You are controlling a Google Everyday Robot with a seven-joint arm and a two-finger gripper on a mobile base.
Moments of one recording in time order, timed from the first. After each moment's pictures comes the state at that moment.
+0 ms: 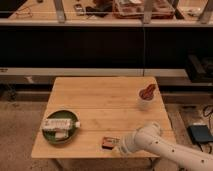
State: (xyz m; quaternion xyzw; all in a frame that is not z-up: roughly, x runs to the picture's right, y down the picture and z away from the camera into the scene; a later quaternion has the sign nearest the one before) arm 0.054 0.311 0.751 0.08 -0.37 -0.80 0.47
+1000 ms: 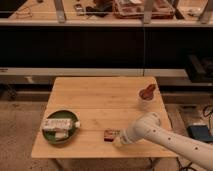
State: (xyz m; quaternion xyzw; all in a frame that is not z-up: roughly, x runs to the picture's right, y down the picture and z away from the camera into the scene) arm 0.070 0.277 0.785 0.05 -0.35 -0.79 0.49
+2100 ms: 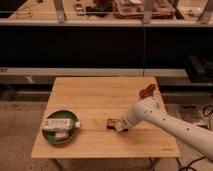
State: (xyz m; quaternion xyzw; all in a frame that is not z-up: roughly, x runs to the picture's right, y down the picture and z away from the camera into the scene) arm 0.082 0.206 0.826 0.04 -0.35 -0.79 0.50
